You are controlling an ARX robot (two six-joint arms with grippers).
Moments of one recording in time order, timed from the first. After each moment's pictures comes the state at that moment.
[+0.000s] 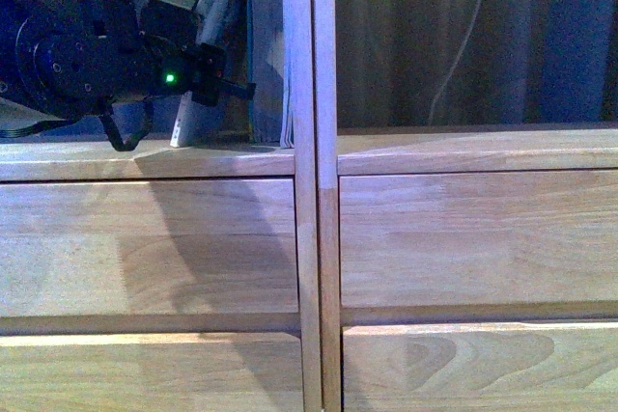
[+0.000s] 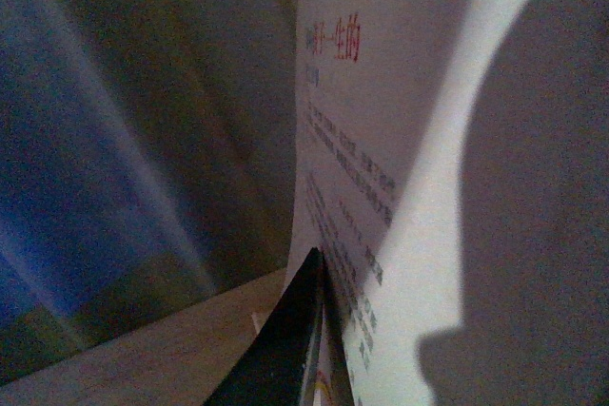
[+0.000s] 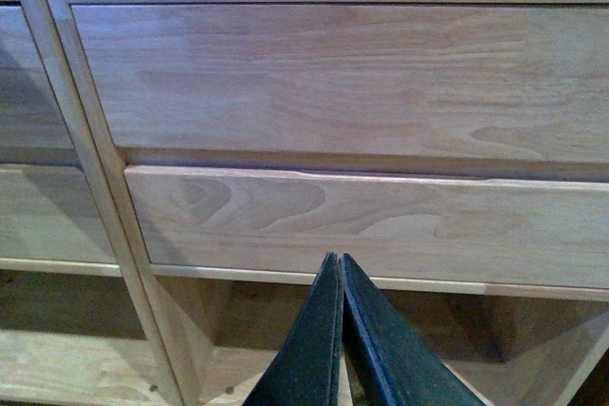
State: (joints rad) left arm -0.20 2.11 1.81 0.45 0.12 0.35; right arm 0.00 0.07 0.08 -0.01 0.00 0.01
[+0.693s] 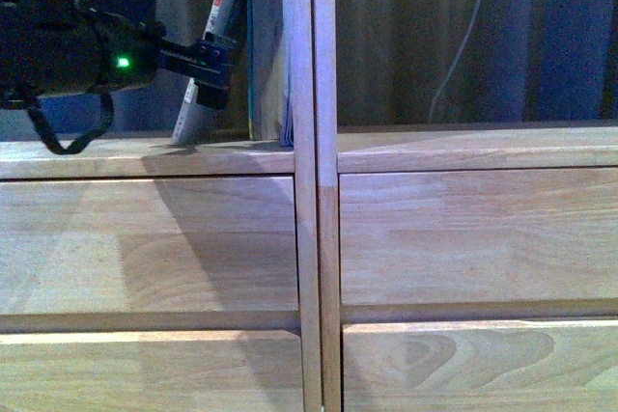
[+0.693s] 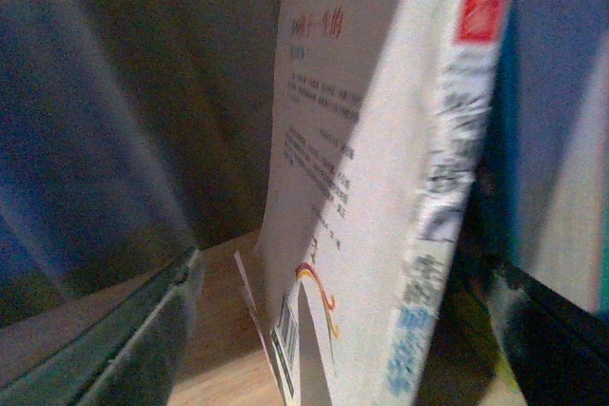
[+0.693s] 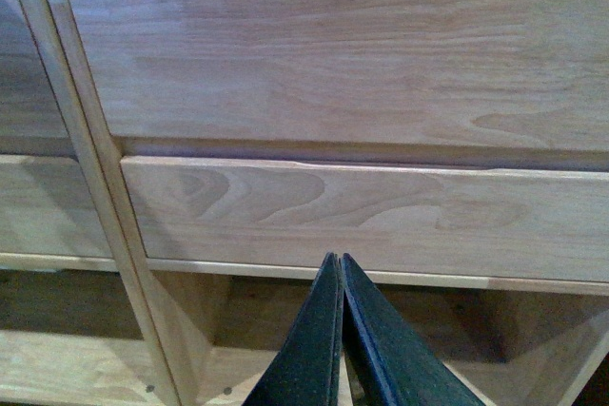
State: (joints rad) left arm -0.19 1.84 1.43 0.58 0.16 0.30; right arm 0.00 0.01 0.01 0.00 0.00 0.01
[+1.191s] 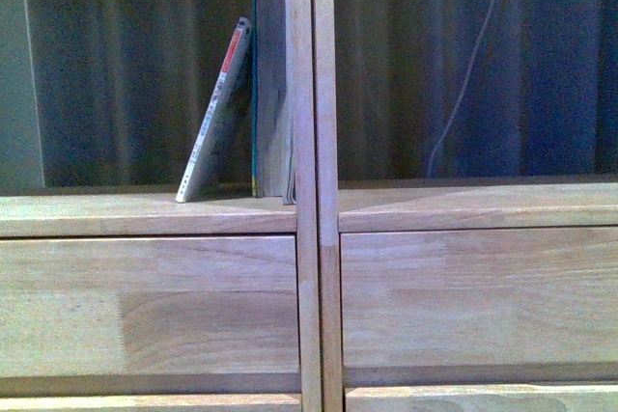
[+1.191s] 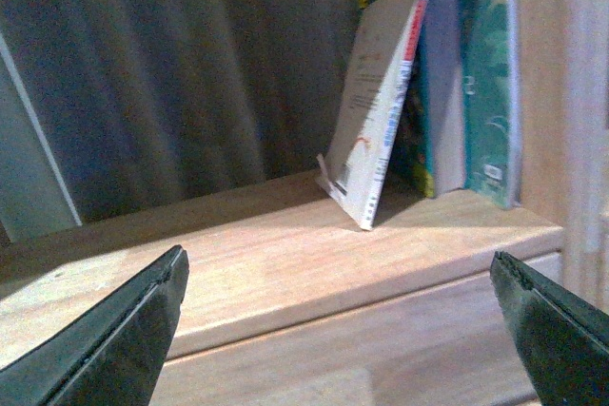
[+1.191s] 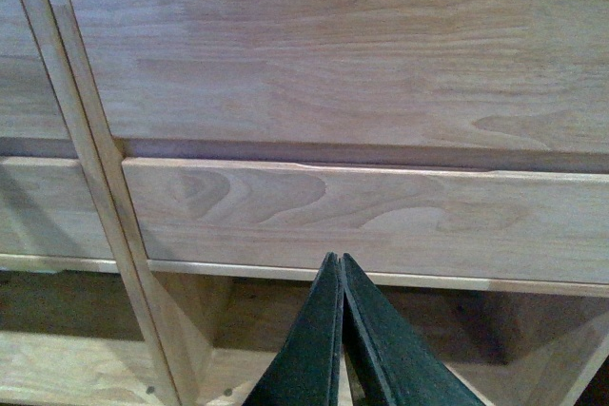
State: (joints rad) left arm 0.05 0.97 0.58 0.66 0.34 0.15; right arm 0.00 0.01 0.01 0.00 0.00 0.01
